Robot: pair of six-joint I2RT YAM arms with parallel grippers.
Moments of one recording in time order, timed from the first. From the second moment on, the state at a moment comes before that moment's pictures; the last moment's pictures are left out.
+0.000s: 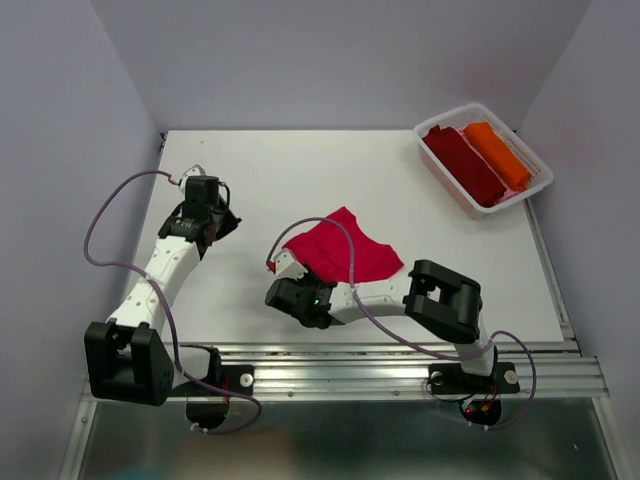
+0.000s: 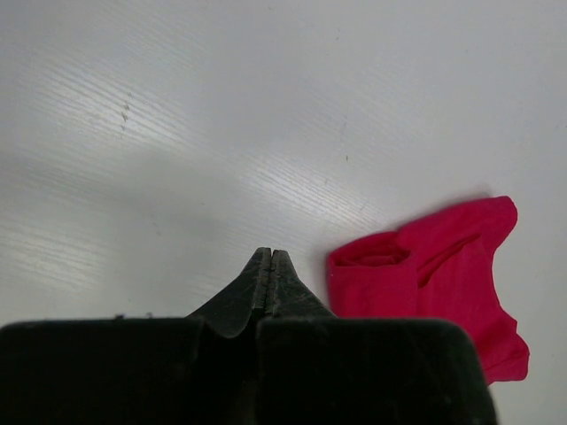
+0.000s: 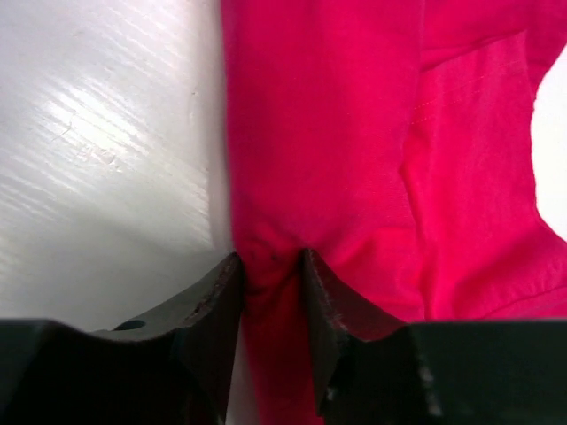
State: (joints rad) left arm -0.15 1.23 0.95 -0.48 -0.13 -0.67; right arm 1.26 2.01 1.26 -0.28 0.81 0.29
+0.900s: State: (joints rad) left arm -0.15 1.21 0.94 -0.48 -0.13 -0.66; right arm 1.18 1.83 1.16 -0.12 0.28 0.45
